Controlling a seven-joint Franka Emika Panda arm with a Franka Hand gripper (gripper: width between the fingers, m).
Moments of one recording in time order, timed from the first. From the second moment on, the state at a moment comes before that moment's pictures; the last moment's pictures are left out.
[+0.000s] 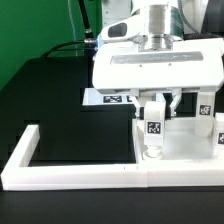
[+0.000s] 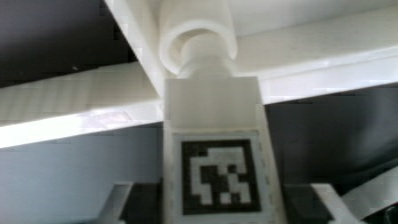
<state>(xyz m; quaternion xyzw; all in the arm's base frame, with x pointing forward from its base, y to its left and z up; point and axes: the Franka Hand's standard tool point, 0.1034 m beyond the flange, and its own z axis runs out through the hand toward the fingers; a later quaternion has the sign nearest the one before) 0.659 -0.004 0.089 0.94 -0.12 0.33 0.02</state>
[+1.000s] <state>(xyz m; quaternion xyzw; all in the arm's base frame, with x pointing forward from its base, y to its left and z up) 0.656 -0.008 0.076 0.94 -0.12 0.32 0.02</state>
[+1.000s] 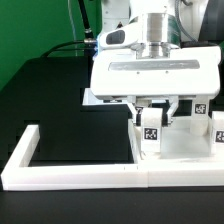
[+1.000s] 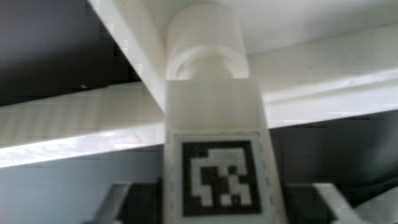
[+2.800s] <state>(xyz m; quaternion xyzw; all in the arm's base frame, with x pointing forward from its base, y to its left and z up) 0.668 -0.015 0.066 0.99 -0.15 0.04 -0.06</state>
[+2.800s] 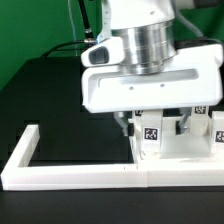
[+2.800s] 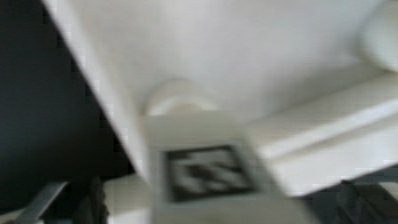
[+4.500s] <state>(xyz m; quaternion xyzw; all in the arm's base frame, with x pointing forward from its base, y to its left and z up) 0.661 -0.024 0.062 0.65 -0.76 0.00 -0.10</state>
